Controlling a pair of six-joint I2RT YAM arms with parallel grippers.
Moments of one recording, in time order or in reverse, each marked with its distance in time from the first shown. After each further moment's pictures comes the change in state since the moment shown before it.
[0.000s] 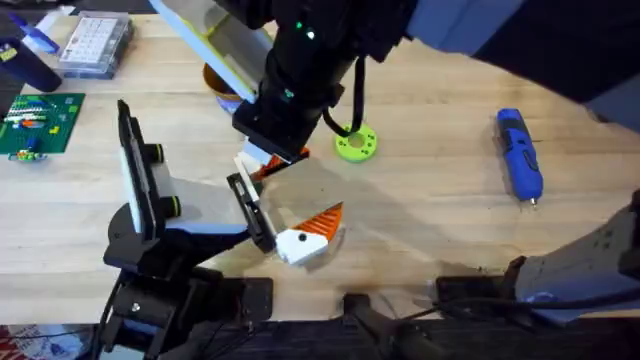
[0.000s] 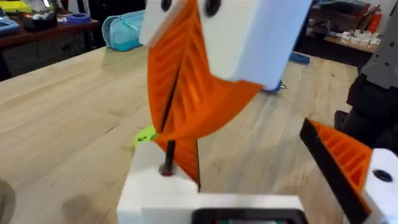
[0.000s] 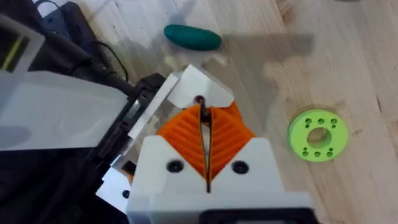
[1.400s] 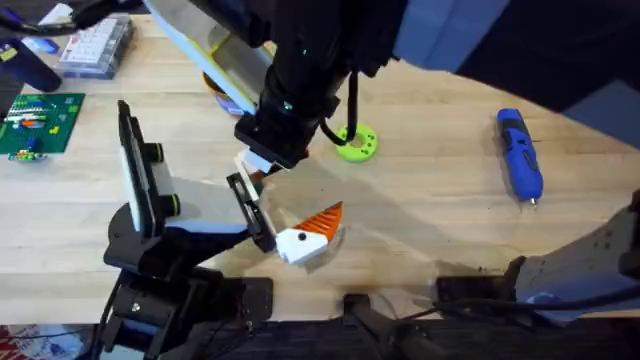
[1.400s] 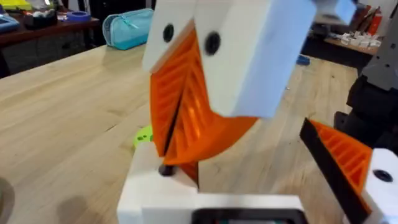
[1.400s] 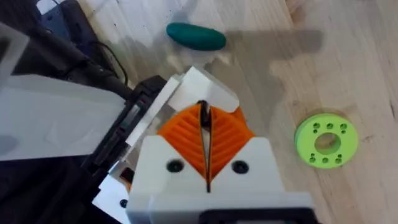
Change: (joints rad) left arm 0.000 0.000 0.000 -0.001 -0.001 -0.011; right arm 0.002 0.000 -0.062 0.046 -0.021 0.000
